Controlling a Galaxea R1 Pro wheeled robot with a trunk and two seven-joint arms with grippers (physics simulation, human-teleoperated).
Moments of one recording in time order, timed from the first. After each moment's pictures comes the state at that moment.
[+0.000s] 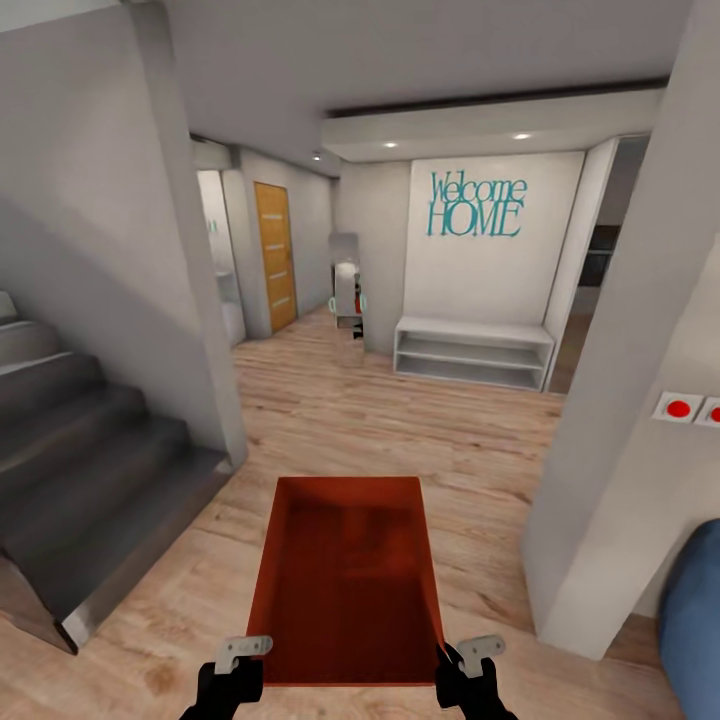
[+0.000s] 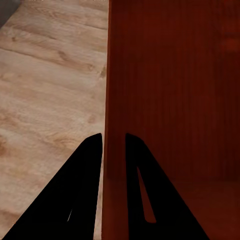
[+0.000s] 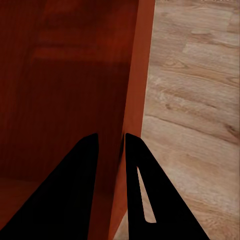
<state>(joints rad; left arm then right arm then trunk) -0.15 -0.03 -0.04 -0.82 0.06 0.00 0.02 -0.20 0.04 0.11 -0.66 -0.02 -0.20 0.08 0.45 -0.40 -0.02</state>
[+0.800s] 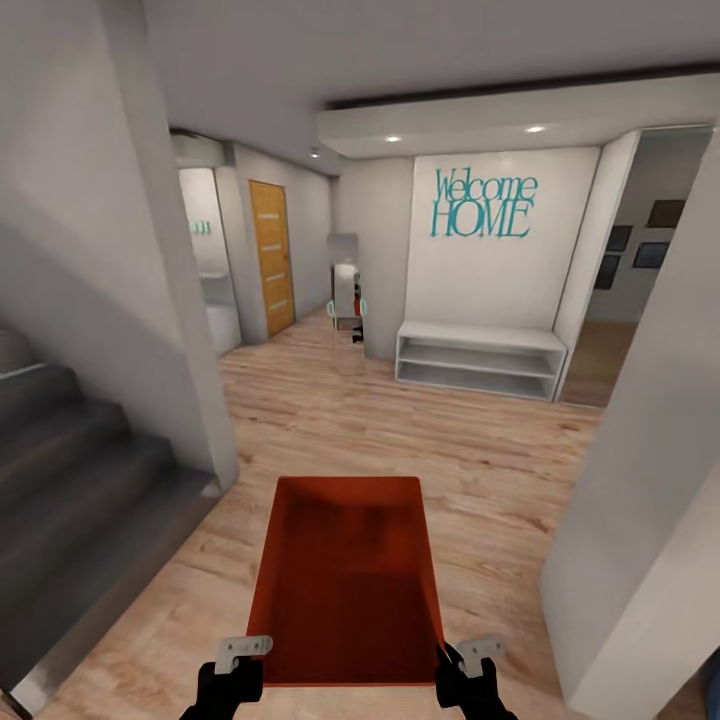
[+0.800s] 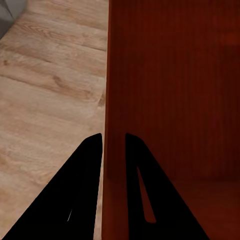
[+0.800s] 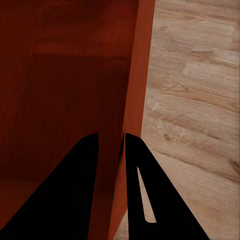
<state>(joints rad) -0.15 -0.03 -0.04 -0.82 0.06 0.00 0.02 -0.20 0.04 0.11 -0.66 -0.02 -0.20 0.08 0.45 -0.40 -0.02</state>
